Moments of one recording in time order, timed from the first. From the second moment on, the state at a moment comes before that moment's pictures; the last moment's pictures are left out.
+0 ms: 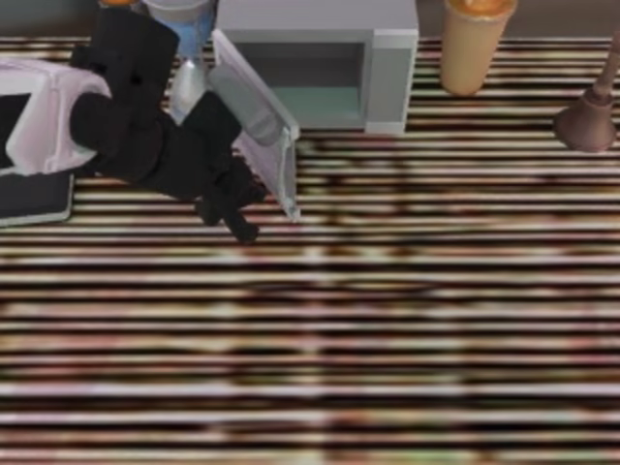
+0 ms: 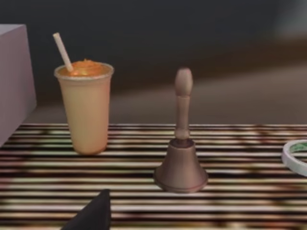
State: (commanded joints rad) left arm -0.36 1.80 1.15 -0.35 0.45 0.55; right arm 0.00 0.00 0.00 0.00 0.00 0.00
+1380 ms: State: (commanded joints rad) left arm -0.36 1.80 1.15 -0.35 0.45 0.55; right arm 0.00 0.00 0.00 0.00 0.00 0.00
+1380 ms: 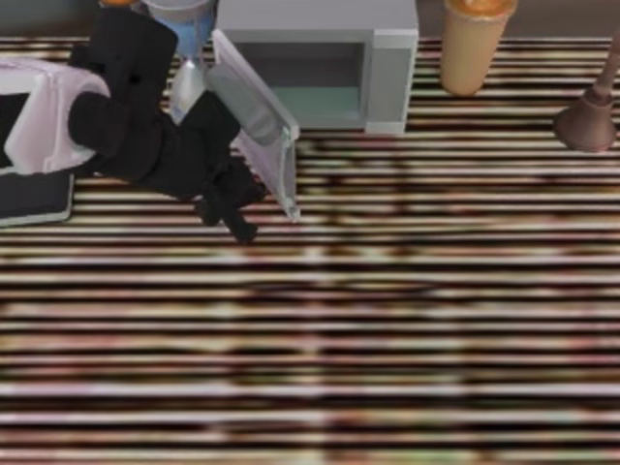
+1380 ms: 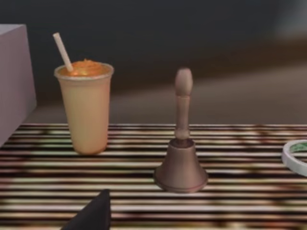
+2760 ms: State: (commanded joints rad) left arm -0.37 1.70 1.13 -0.41 0.43 0.53; right arm 0.00 0.00 0.00 0.00 0.00 0.00
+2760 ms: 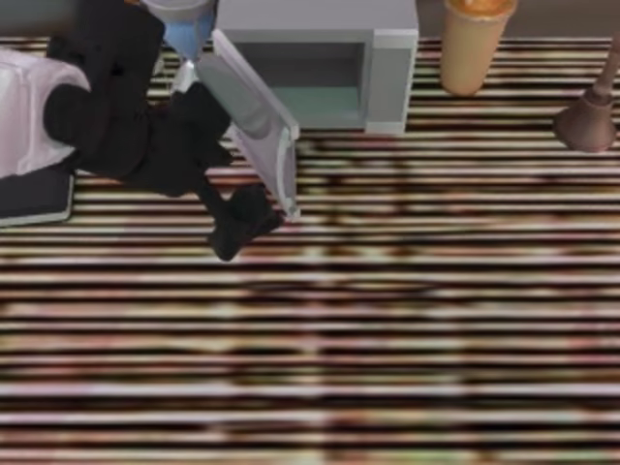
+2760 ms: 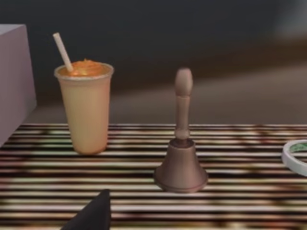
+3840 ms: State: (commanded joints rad) left arm -0.49 1.75 1.43 -0.86 0.13 0.12; right arm 0.00 0.00 0.00 0.00 0.00 0.00
